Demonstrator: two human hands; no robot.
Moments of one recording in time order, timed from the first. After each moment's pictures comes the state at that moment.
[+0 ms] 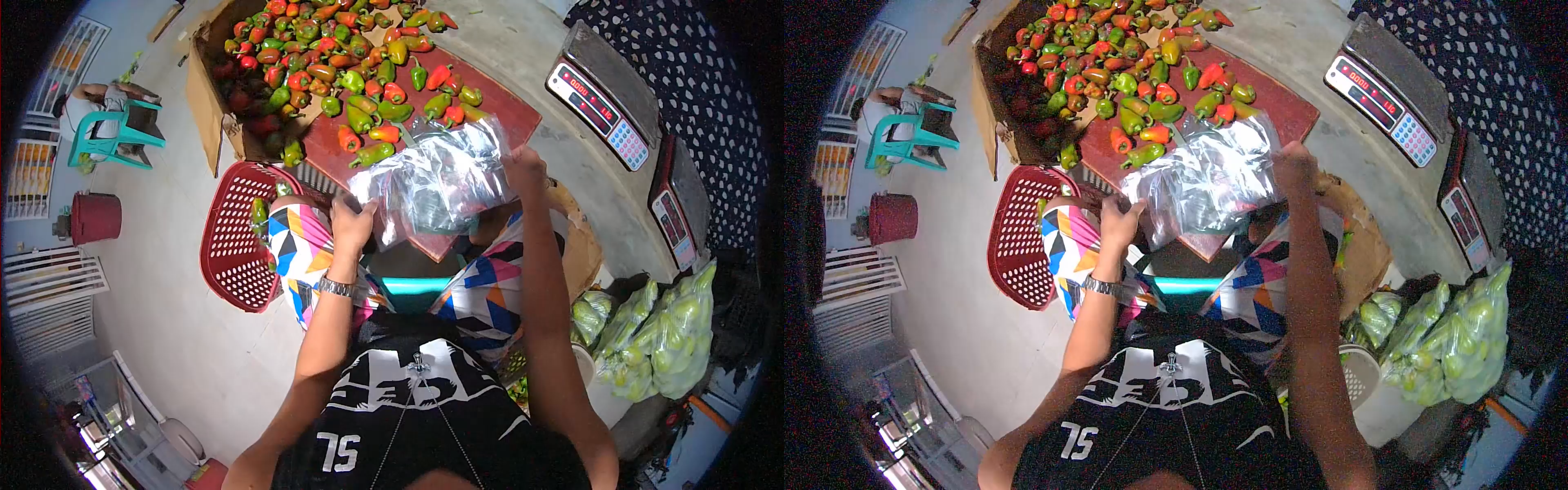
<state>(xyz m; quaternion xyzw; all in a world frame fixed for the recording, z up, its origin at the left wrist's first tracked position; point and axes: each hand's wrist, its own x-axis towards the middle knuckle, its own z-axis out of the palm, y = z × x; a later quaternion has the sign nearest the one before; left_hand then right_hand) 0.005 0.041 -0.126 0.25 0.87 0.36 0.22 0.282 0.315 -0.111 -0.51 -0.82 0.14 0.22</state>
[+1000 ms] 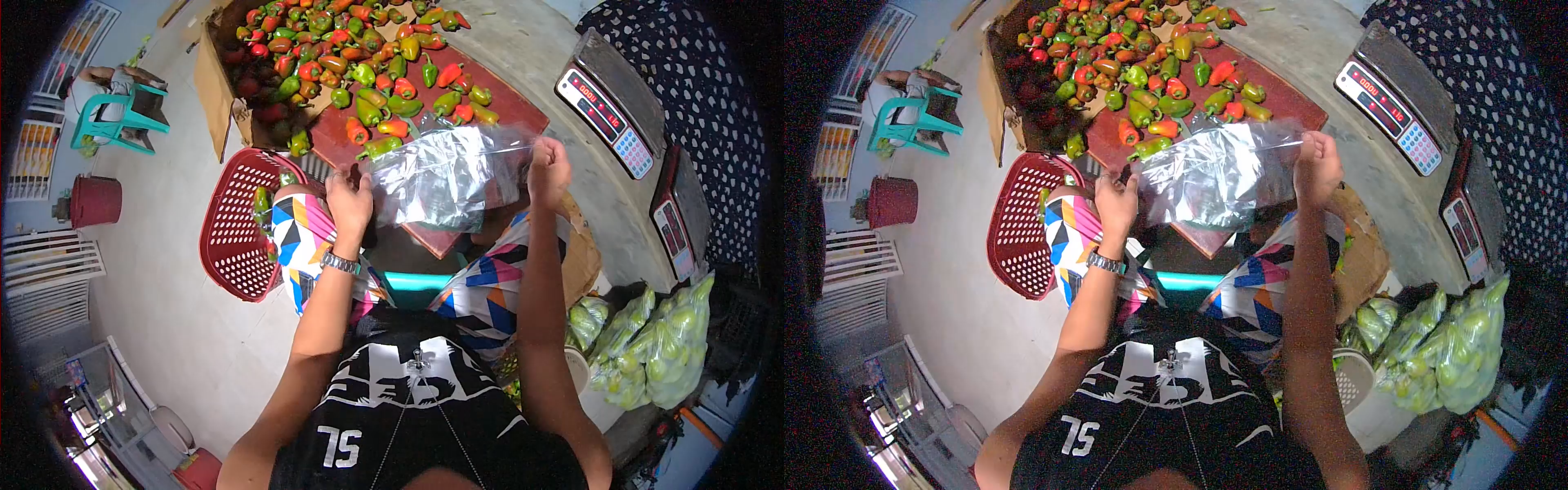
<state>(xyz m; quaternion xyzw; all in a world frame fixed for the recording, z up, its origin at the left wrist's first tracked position) 0.002 0.064 -0.092 0.27 0.86 0.42 0.09 0.274 0.297 -0.065 -0.50 -0.61 0.35 0.49</state>
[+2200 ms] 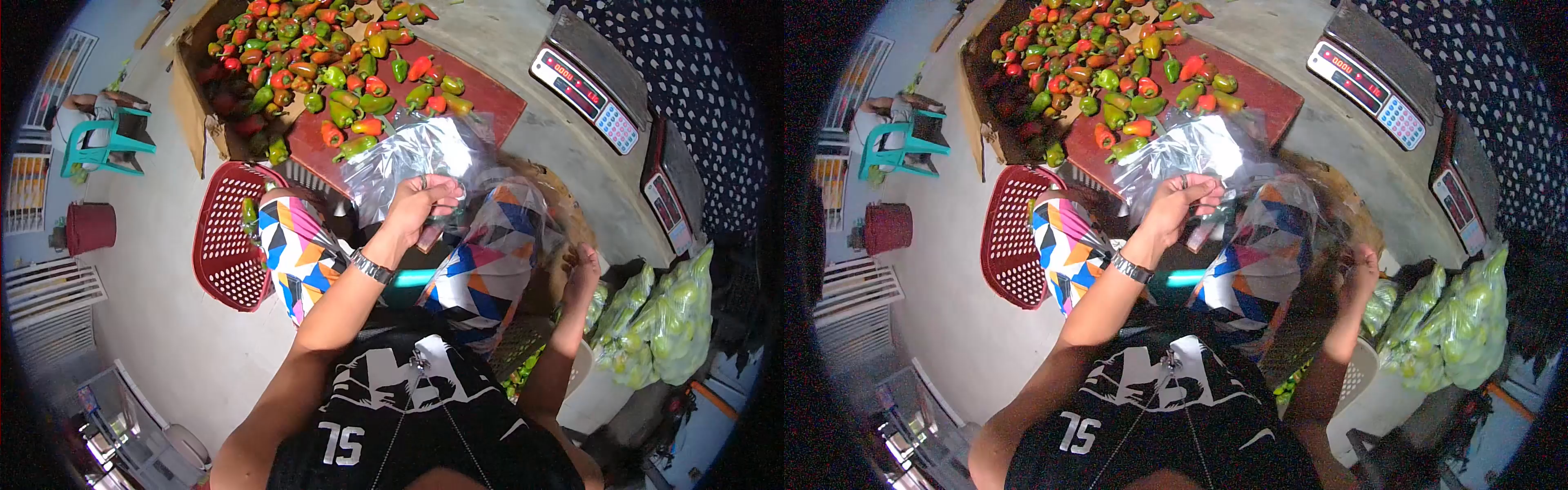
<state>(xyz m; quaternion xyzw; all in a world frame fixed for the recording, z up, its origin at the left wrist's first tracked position) 0.112 0.126 -0.039 0.12 0.51 0.54 0.66 0.513 0.170 -0.081 -0.63 -0.33 0.52 0.48</state>
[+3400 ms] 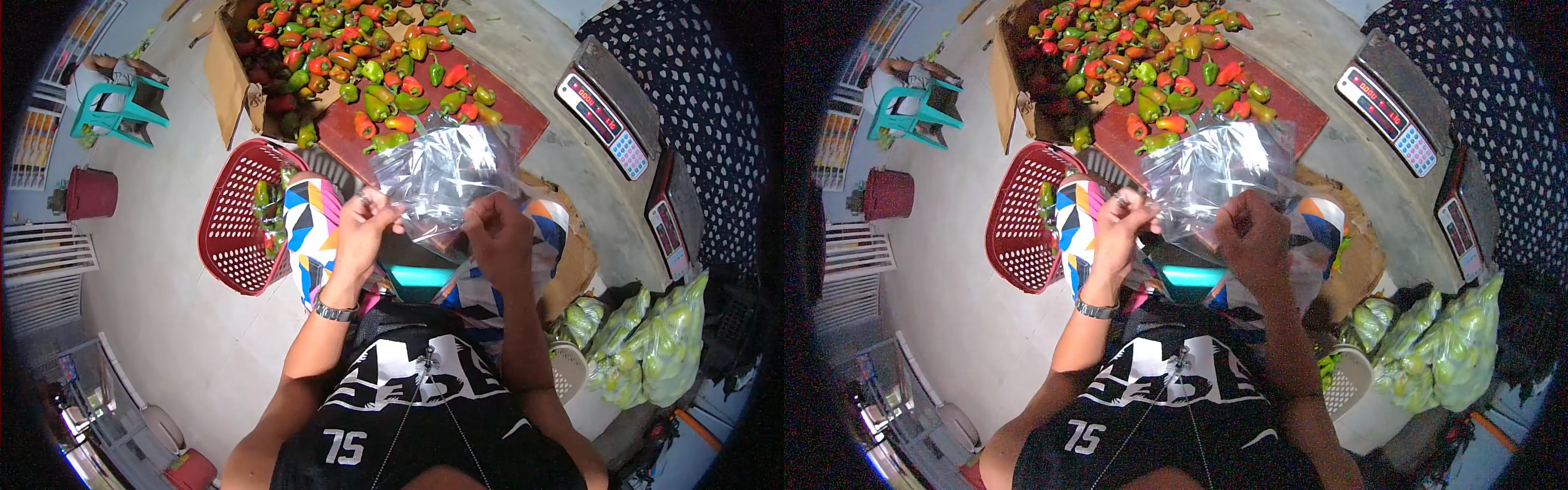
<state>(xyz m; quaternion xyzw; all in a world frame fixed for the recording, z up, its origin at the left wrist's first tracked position) 0.054 0.014 0.014 0.14 0.54 0.69 0.46 0.243 0.120 0.063 -0.47 -0.69 0.49 0.27</state>
